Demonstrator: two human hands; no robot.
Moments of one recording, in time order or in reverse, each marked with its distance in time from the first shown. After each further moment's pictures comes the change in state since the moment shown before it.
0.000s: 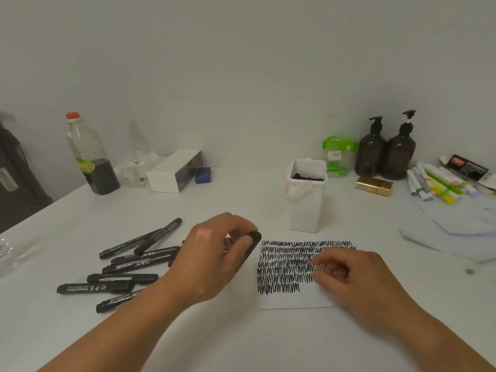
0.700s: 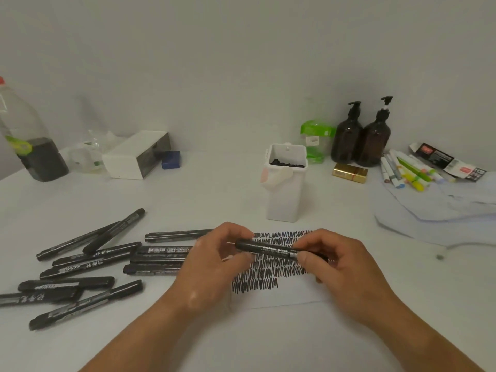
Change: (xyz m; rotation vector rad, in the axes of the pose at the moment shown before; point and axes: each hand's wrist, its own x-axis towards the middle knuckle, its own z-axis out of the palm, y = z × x) left_hand -0.001 -0.014 0.065 -0.647 -0.170 -0.385; right_hand 0.003 -0.001 0.004 0.317 0.087 0.026
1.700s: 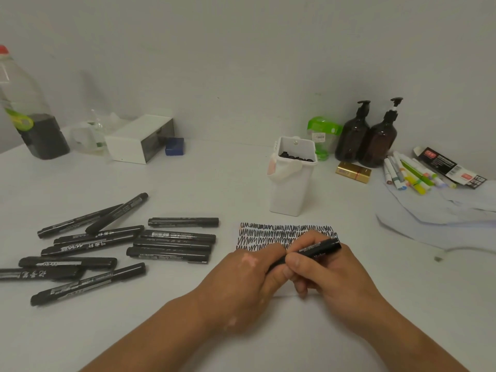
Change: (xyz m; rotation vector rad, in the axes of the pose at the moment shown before) left_hand -0.019 0.013 0.026 0.539 -0.278 0.380; right_hand -0.009 -0.012 0.023 0.429 -0.210 0.101
